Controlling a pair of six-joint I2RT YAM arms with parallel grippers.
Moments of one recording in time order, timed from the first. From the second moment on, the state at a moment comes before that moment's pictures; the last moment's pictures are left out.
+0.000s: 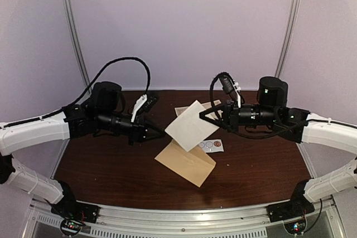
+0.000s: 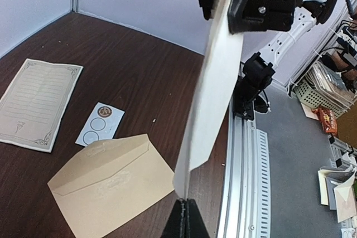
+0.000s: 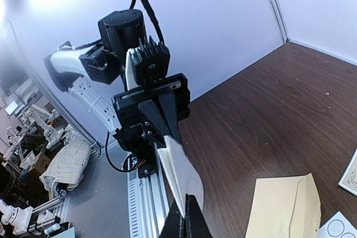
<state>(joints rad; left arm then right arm) -0.82 1.27 0.96 -0.18 0.65 -0.04 0.81 1.19 0.91 0.12 -0.59 0.40</state>
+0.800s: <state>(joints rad) -0.80 1.21 0.80 0.50 0.58 -0.43 0.86 1.12 0.71 0.71 -0.34 0.61</state>
